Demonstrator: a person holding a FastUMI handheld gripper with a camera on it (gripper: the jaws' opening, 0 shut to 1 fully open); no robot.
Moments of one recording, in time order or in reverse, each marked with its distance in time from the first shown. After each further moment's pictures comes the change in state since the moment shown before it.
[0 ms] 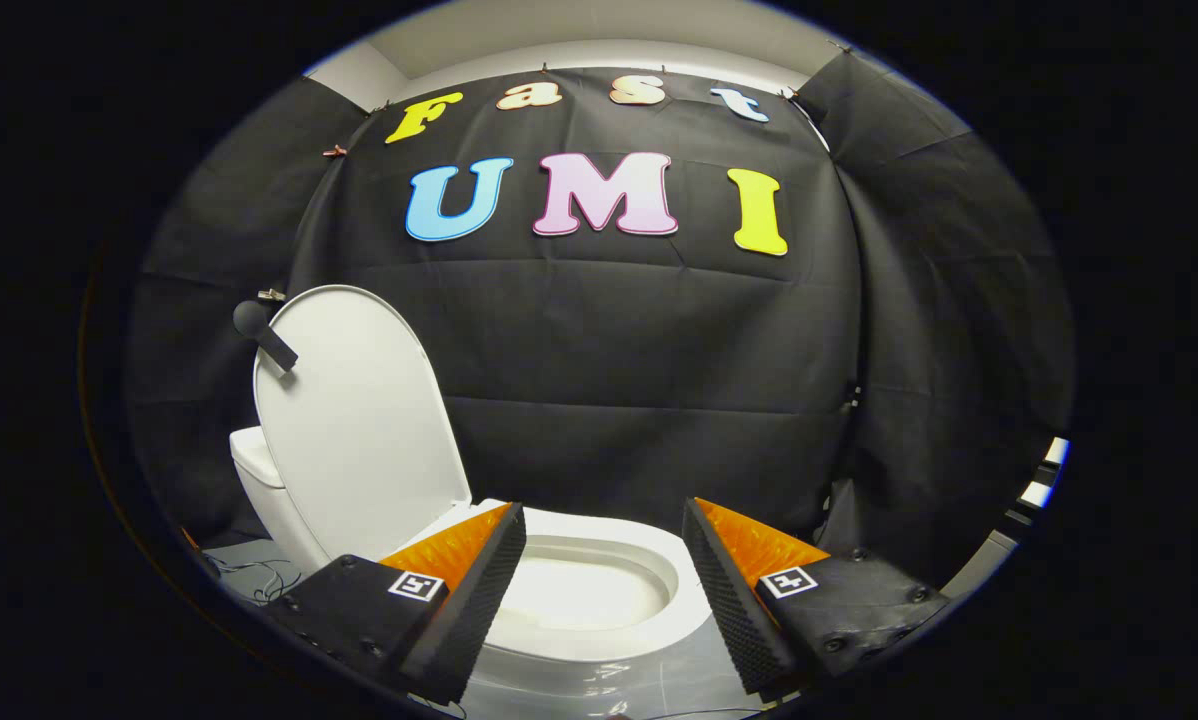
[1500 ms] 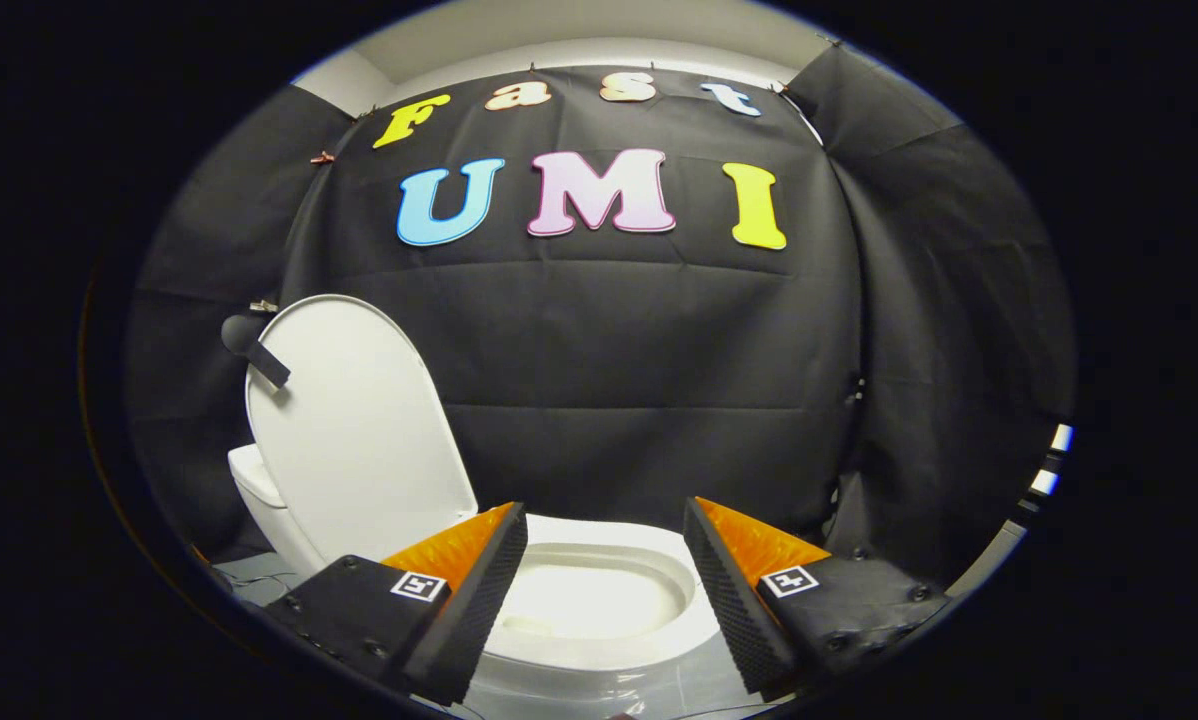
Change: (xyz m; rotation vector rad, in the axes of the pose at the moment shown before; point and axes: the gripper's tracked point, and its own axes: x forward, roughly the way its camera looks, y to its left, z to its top) arm 0.016 0.008 0.004 0.014 -0.017 -0.024
